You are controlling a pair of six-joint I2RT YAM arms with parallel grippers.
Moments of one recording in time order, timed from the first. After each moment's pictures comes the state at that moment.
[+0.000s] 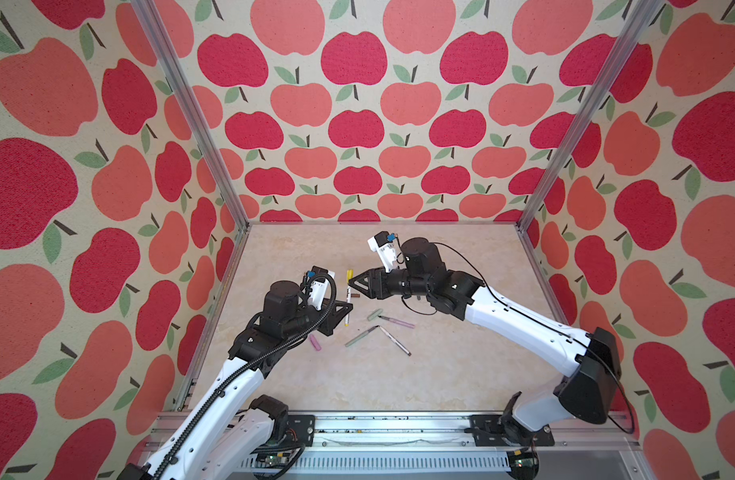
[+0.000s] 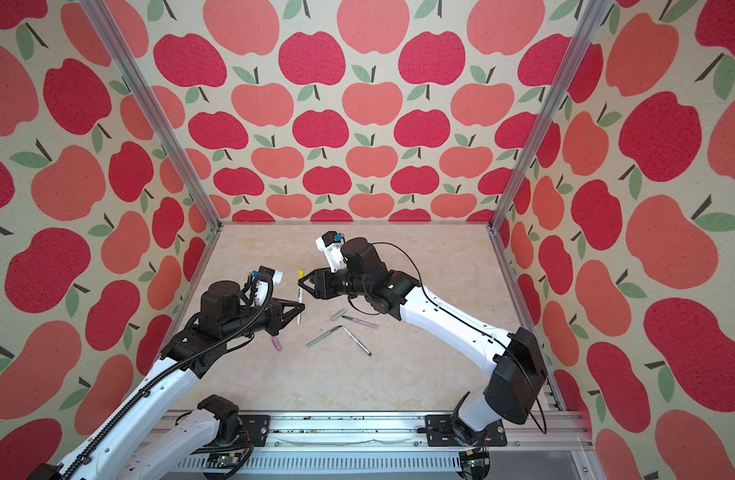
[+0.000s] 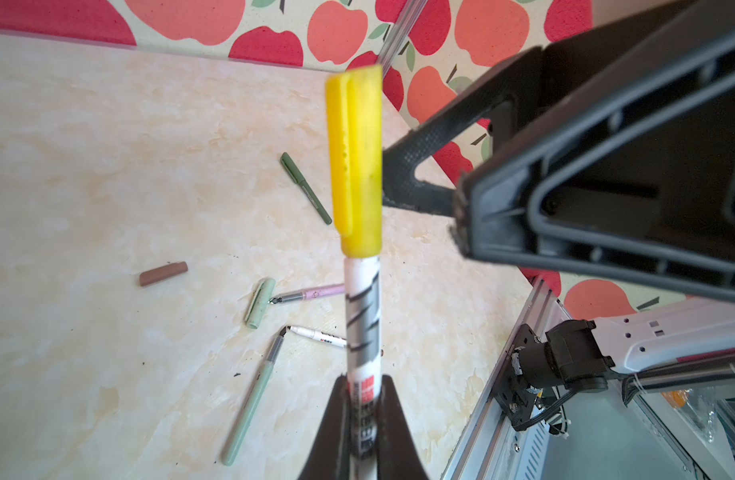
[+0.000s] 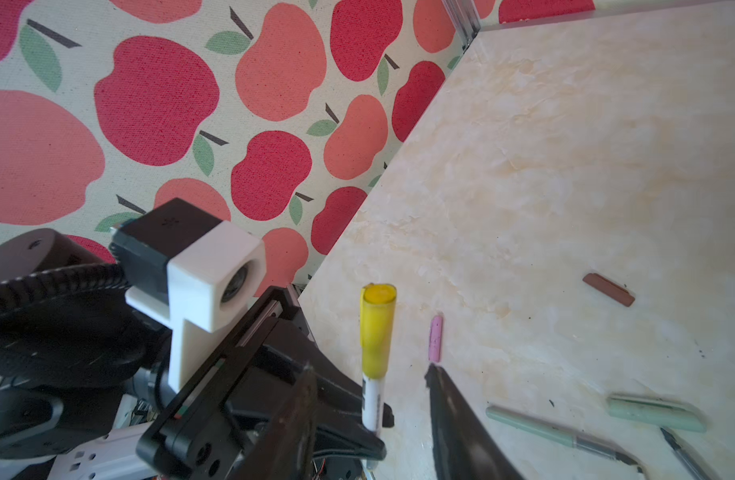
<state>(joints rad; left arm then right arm) -0.41 0.80 0.73 -0.38 0.55 -0.27 0.94 1.50 1.36 -0.27 -0.38 0.56</state>
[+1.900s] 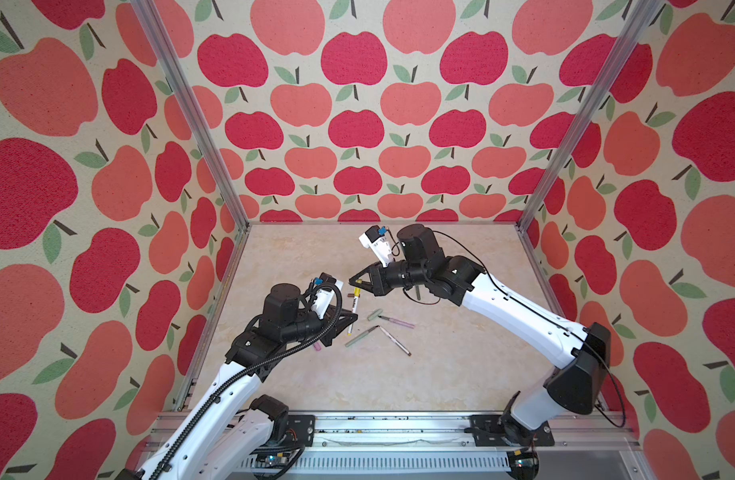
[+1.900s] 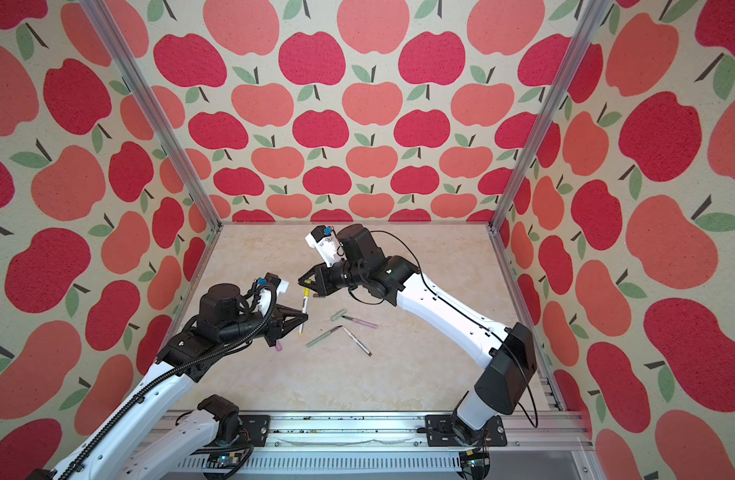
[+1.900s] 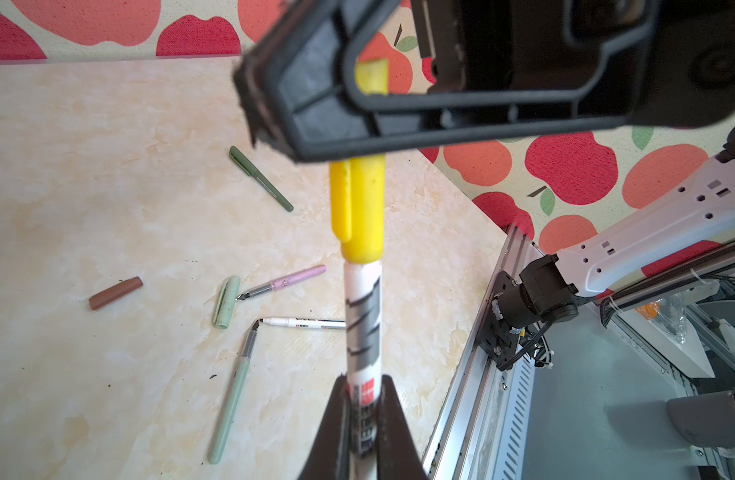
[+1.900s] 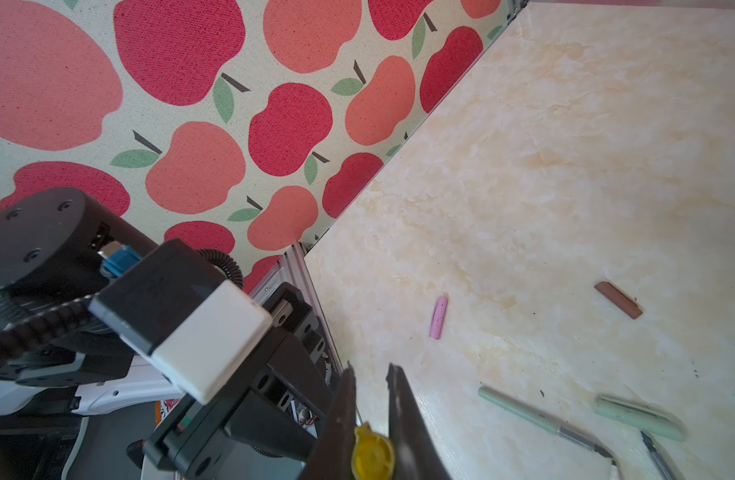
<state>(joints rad) -0.44 0.79 0.75 -0.44 0.63 -0.15 0.92 1.59 1.56 -0.47 -0.51 0.42</state>
